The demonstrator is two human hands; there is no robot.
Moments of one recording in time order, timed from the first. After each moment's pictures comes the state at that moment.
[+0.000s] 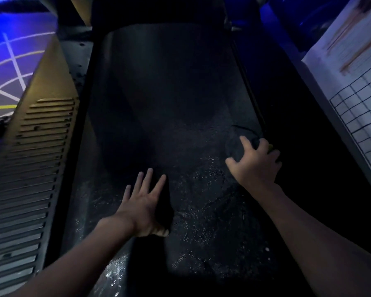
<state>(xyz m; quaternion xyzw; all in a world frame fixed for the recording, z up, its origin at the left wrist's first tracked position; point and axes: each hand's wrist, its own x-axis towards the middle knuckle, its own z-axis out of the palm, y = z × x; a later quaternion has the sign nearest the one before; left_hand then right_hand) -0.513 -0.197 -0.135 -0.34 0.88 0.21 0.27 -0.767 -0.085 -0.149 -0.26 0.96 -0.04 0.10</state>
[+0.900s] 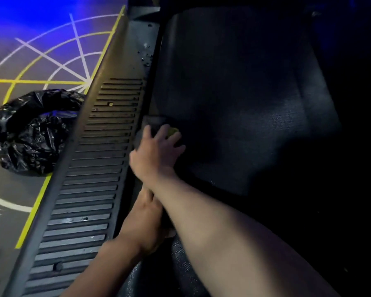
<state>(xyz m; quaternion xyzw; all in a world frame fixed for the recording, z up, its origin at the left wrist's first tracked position) -0.381 -0.209 -0.148 -0.42 0.87 0.26 0.02 -0.480 -0.291 -0.134 -0.48 0.85 -0.14 0.18</state>
